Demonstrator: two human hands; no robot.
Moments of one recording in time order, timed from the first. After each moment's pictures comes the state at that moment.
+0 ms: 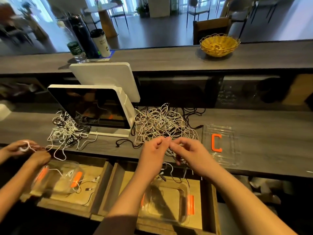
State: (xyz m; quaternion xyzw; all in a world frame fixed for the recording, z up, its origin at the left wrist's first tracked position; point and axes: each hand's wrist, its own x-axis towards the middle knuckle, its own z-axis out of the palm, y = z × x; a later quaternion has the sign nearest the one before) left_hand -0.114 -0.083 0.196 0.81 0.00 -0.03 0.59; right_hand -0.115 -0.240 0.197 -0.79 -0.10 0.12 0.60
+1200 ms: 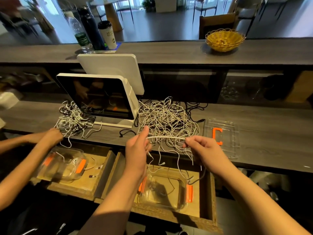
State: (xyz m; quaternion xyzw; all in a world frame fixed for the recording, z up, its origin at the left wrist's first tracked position) left_hand -0.161 -0.062 0.202 0.65 0.17 0.05 0.74; right_hand -0.159 -0.261 0.198 -0.74 0.00 0.12 0.66
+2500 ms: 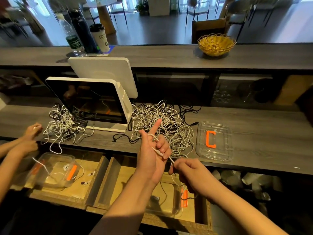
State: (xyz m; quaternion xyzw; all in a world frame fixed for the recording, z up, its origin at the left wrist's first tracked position) left_hand -0.152 -0.109 0.206 0.39 0.12 -0.07 0.91; right_hand -0.185 -0.247 0.193 -0.75 0.01 0.26 0.61
